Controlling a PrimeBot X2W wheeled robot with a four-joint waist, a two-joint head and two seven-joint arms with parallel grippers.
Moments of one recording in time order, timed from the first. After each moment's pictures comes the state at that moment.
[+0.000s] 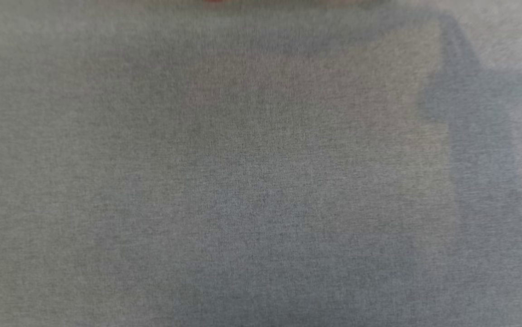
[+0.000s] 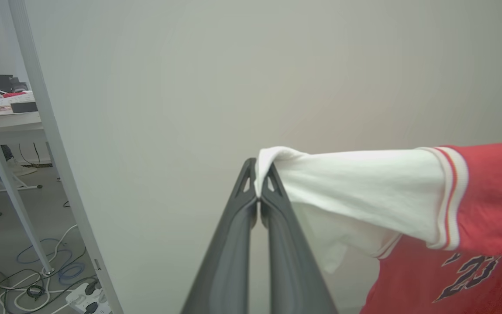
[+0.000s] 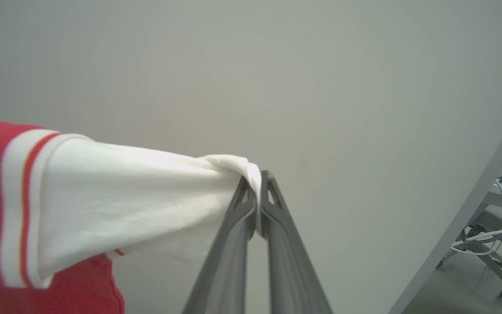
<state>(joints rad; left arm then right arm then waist) -1.30 0.69 -0.17 0.14 -0.73 -0.03 0.32 -1.47 -0.50 0.18 0.44 0.33 0.13 0.23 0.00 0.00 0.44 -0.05</state>
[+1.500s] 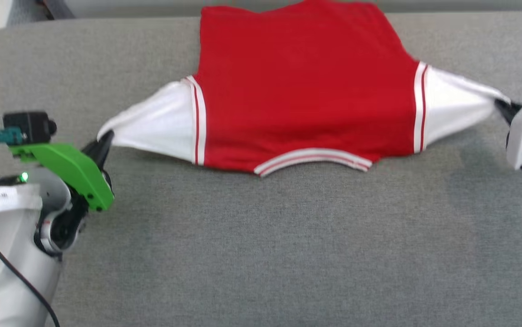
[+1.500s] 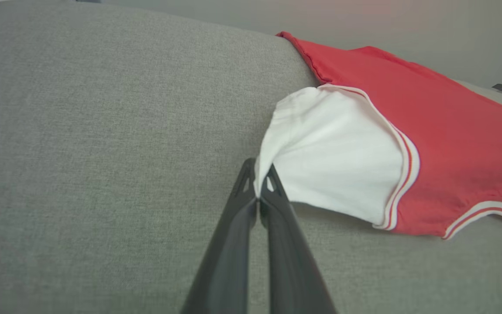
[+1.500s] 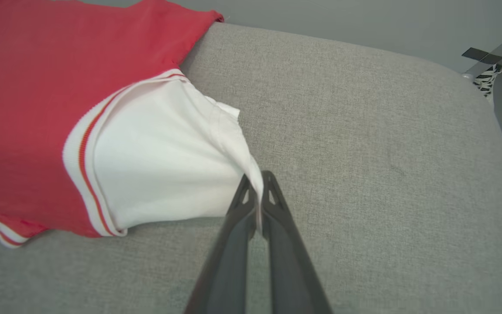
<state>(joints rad) -0.53 0.51 -0.32 0.39 -0.87 -0.04 0.21 -0.83 -0.59 0.52 0.68 0.69 0.13 0.29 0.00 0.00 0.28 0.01</state>
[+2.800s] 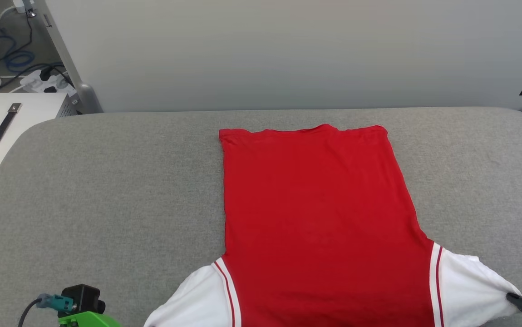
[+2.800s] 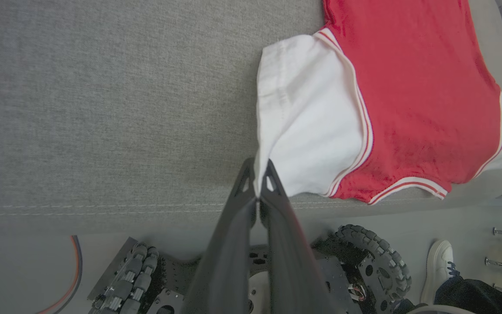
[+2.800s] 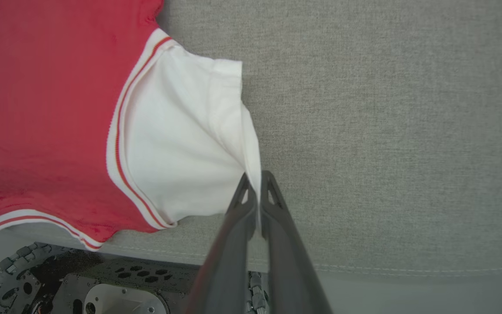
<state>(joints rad) 0.21 0.62 -0.36 -0.18 -1.06 0.22 0.47 0.05 -0.58 0.02 0.13 0.70 0.13 0.74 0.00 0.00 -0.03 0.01</state>
